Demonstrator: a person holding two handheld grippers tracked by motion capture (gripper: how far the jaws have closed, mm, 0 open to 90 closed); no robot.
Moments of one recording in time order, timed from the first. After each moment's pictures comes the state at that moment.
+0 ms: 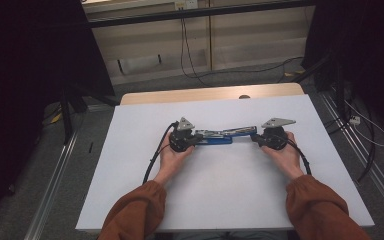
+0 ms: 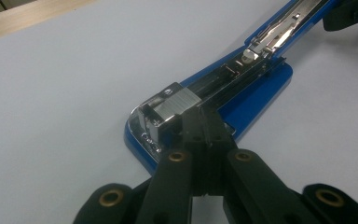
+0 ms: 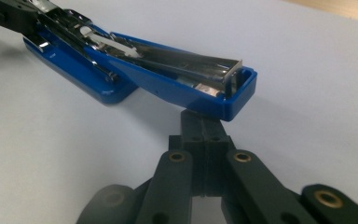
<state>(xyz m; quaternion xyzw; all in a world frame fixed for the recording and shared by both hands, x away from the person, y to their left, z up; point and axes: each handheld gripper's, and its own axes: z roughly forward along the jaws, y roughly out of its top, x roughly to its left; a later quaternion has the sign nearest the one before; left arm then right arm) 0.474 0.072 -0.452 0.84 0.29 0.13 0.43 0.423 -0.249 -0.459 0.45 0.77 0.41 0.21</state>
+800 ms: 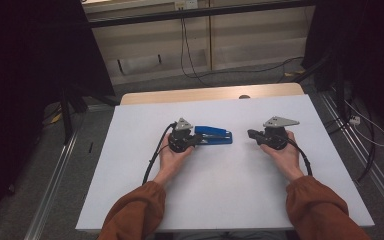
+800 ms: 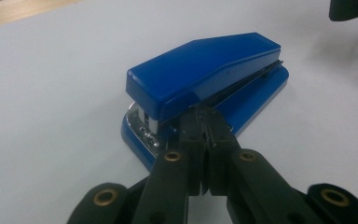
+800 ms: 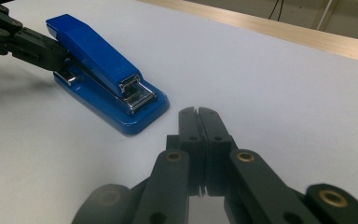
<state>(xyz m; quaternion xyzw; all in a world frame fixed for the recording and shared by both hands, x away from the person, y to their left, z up) 0.473 0.075 -0.452 0.84 0.31 0.11 0.44 0.419 -0.247 -0.452 0.43 0.75 0.46 0.22</state>
